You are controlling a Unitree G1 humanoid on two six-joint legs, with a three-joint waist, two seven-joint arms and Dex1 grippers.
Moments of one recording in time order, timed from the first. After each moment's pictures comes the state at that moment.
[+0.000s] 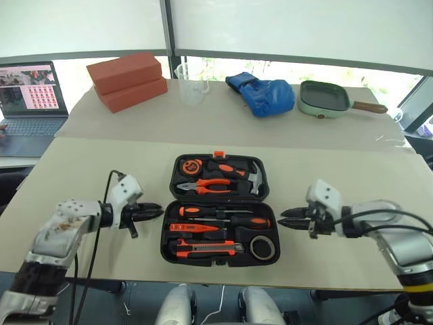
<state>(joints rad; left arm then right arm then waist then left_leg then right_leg) -0.31 0.82 0.02 0.08 -0.36 0.65 -1.03 -0.25 -0.86 0.02 -0.15 0.32 0.60 1.08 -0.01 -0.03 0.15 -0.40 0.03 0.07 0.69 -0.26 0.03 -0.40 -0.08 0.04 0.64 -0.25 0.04</state>
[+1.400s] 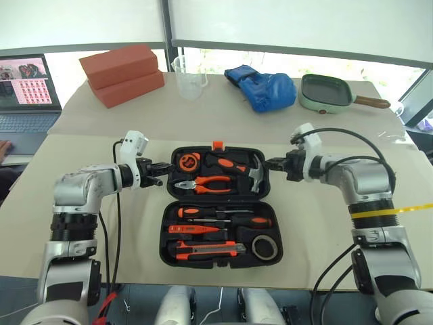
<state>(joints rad) -0.62 0.54 0.15 0.10 -0.44 0.97 -0.77 -0.76 -0.53 -0.04 0.20 0.32 0.90 0.76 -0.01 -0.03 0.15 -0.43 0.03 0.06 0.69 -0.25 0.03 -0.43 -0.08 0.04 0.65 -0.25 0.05</state>
